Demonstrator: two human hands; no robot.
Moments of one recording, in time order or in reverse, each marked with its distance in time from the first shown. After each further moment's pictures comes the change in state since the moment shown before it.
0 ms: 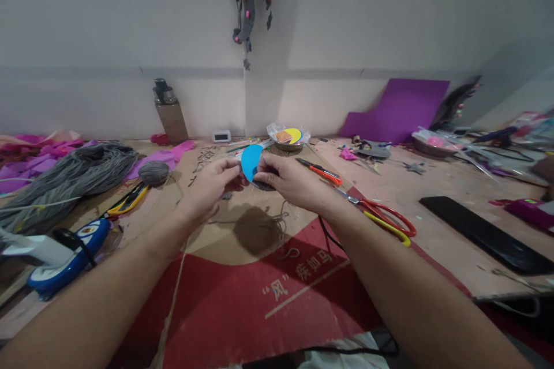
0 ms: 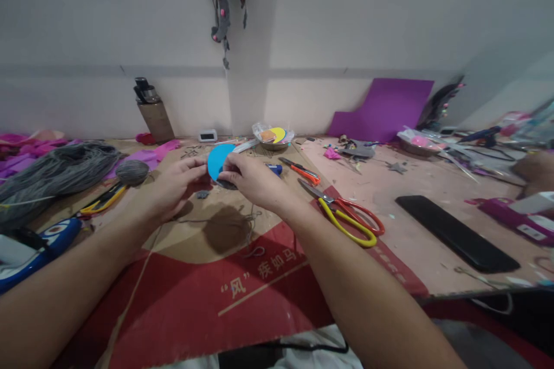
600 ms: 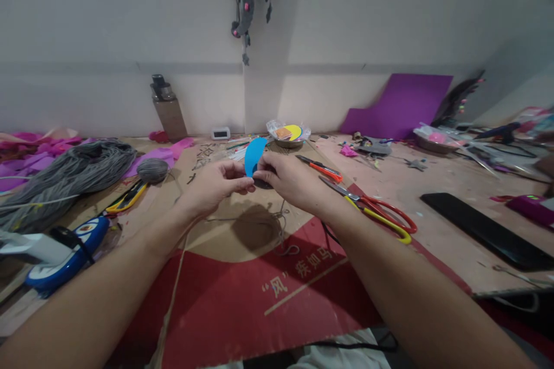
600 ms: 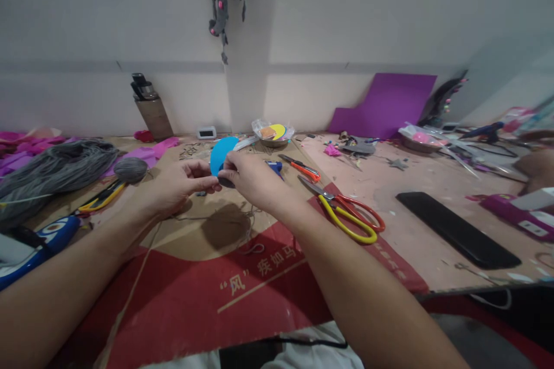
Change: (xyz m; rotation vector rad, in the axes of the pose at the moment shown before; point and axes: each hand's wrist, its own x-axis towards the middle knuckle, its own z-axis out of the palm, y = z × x) left_hand -0.001 0.002 -0.003 0.074 -0.192 0.014; right_hand -0.002 -0.004 0.002 -0.178 0.057 0.062
